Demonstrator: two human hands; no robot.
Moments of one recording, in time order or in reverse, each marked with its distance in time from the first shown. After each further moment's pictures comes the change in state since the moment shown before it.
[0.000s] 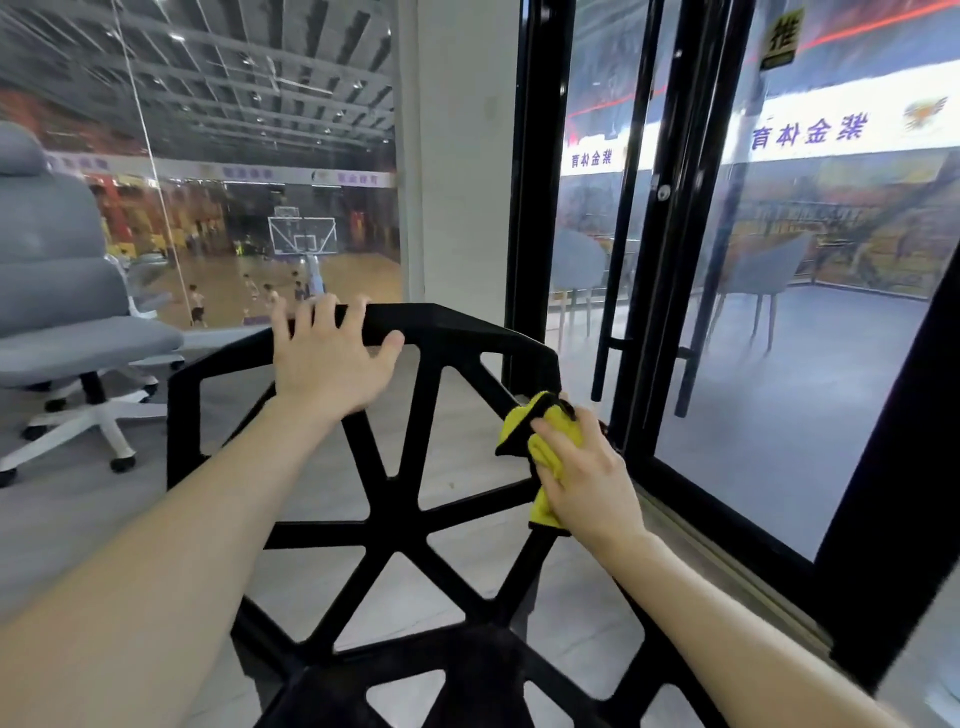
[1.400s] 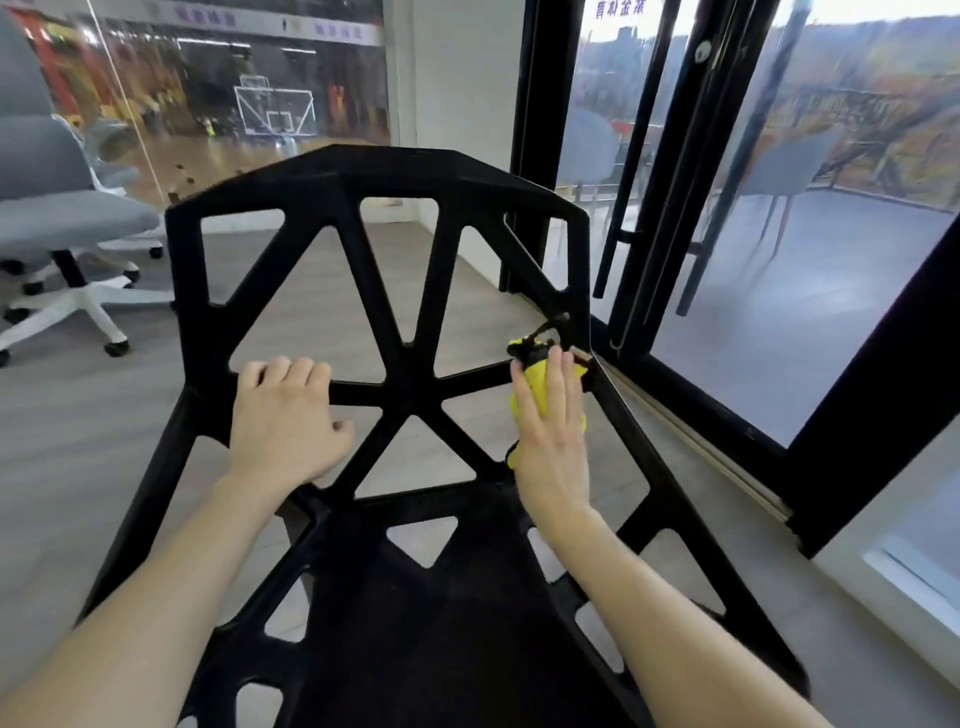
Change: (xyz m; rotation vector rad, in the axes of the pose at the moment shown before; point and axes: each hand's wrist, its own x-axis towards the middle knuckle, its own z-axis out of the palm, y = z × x) left_hand -0.176 -0.077 0.089 0.093 -0.148 0.201; right_hand -0.107 -0.050 0.066 -0.168 -0.067 0.158
